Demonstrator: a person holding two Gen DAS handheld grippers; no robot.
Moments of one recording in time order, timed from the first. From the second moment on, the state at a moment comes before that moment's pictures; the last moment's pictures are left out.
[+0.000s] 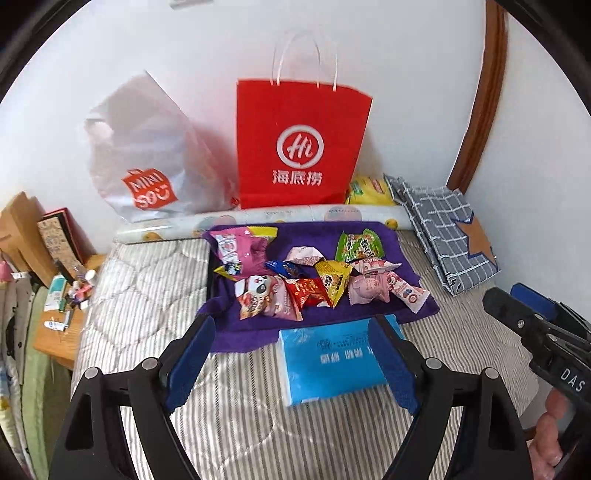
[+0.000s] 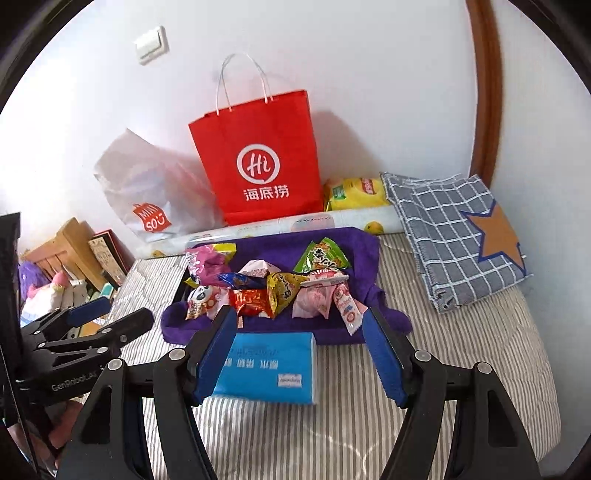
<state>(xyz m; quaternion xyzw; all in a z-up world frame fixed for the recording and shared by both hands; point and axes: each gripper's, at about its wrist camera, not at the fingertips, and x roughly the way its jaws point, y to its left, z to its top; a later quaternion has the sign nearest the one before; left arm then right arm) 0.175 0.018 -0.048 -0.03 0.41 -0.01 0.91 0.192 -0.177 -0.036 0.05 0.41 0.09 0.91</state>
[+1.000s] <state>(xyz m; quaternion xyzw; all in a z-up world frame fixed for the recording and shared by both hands) 0.031 -0.014 0.004 -0.01 0.31 0.00 0.95 0.038 -0.192 0.012 0.02 0.31 0.08 0.95</state>
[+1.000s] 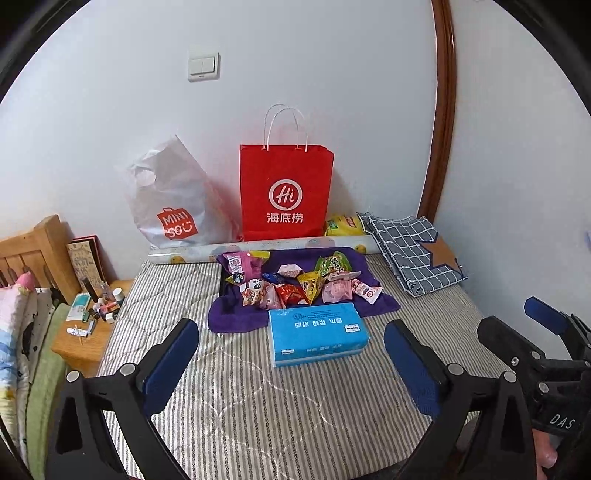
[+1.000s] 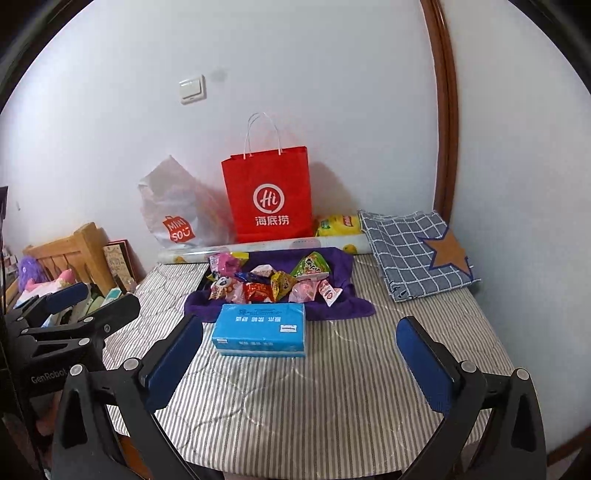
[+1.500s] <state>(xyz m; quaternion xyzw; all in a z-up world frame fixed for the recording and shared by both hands) 0.018 -0.015 0.008 -0.02 0.31 0.00 0.95 0.022 -0.200 0.017 0.02 0.30 0.07 0.95</state>
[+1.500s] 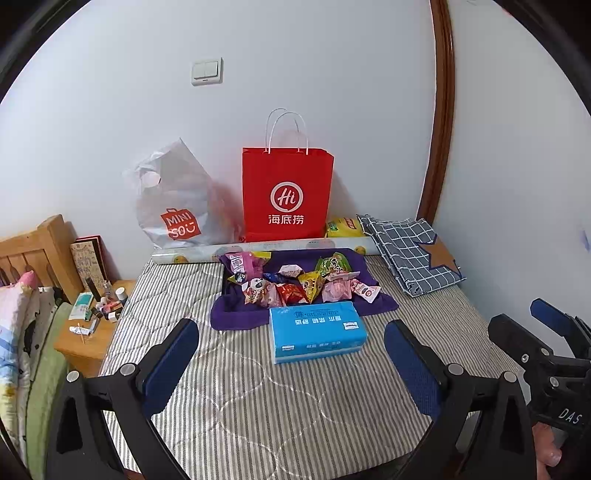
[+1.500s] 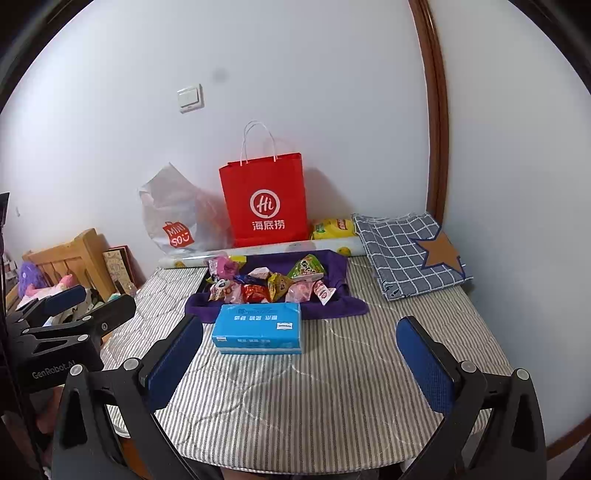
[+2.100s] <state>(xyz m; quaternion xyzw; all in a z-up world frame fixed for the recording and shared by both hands) 0.019 -0.013 0.008 -0.02 0.31 0.00 0.95 0.019 -0.200 0.019 0.02 0.30 0.07 0.95</state>
